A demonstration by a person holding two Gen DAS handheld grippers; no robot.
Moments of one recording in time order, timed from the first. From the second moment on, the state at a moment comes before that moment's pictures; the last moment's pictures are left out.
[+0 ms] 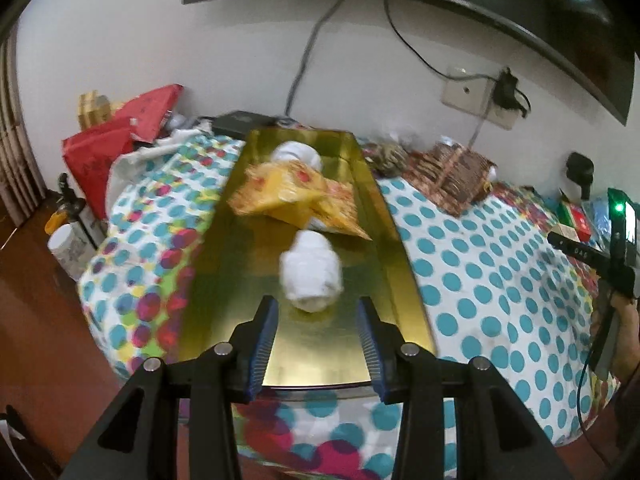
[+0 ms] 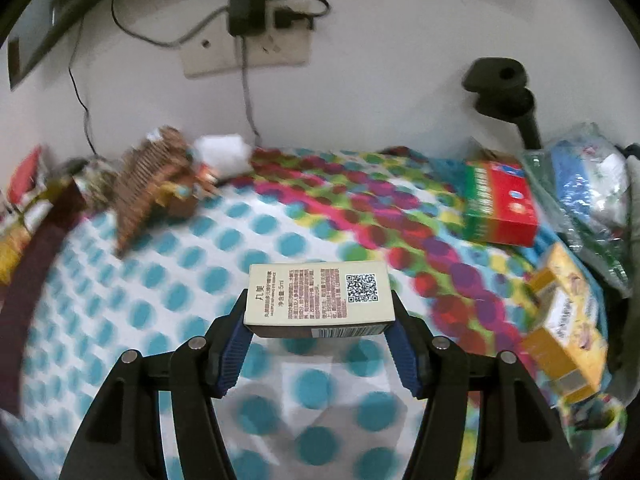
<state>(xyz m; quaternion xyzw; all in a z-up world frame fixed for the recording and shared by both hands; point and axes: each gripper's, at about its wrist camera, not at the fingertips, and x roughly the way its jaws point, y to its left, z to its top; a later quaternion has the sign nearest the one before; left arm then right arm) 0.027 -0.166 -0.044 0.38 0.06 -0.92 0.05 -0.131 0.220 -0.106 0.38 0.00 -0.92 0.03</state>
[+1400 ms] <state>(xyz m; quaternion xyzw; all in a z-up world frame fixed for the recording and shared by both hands) 0.040 -0.237 -0.037 0.38 0.12 -0.92 0.07 -0.079 -0.057 -0.051 0.38 0.06 -0.87 0.31</state>
